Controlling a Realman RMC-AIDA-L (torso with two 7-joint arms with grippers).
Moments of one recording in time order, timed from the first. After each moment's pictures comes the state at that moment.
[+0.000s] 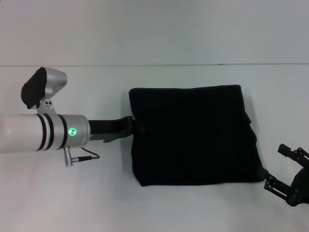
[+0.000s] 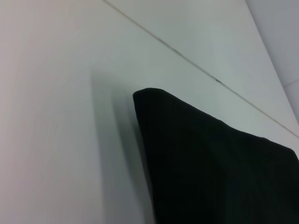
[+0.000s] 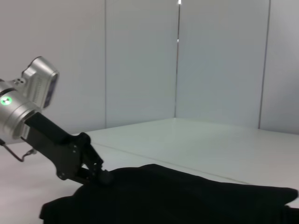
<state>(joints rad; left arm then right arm) -0.75 -2.11 0.82 0.42 2.07 0.98 -2.34 0.25 2.09 -0.45 -0.28 -1.75 -1.50 0.57</state>
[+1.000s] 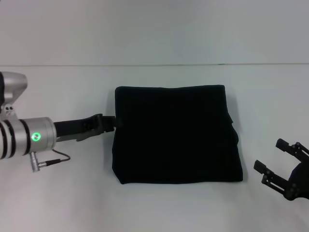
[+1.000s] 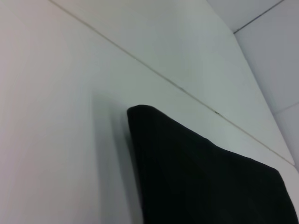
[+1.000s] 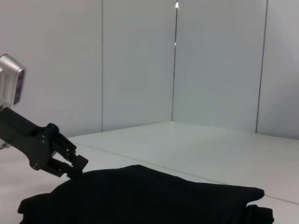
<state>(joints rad) -0.64 -2.07 0.72 0.48 2.04 1.10 -2.24 0.27 2.10 -0.44 -0.28 -1.75 -1.49 0.57</state>
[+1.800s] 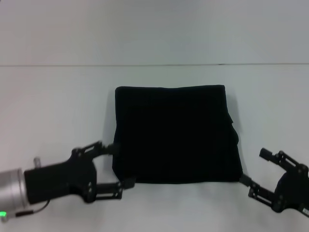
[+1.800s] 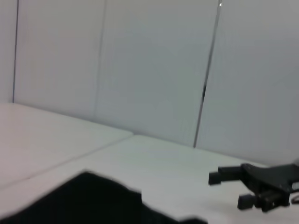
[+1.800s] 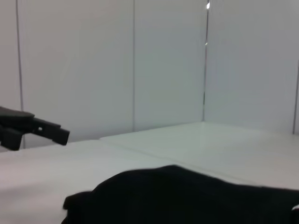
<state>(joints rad) -0.37 -2.17 0.63 0.71 1.97 1.67 -1.15 0.28 2.10 -0.51 -0.26 -1.76 -1.51 0.56</state>
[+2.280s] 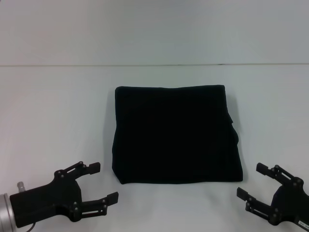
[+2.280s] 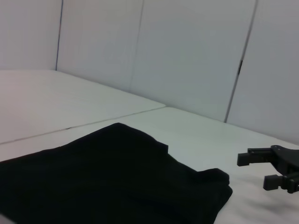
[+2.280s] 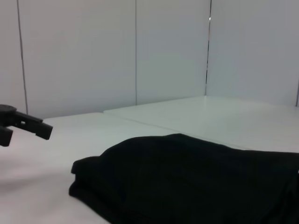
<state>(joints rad) -0.27 -2.16 0.62 0.67 1.97 1.60 -1.10 0.26 2.09 -0.53 -0.22 -1.79 -1.45 0.53</state>
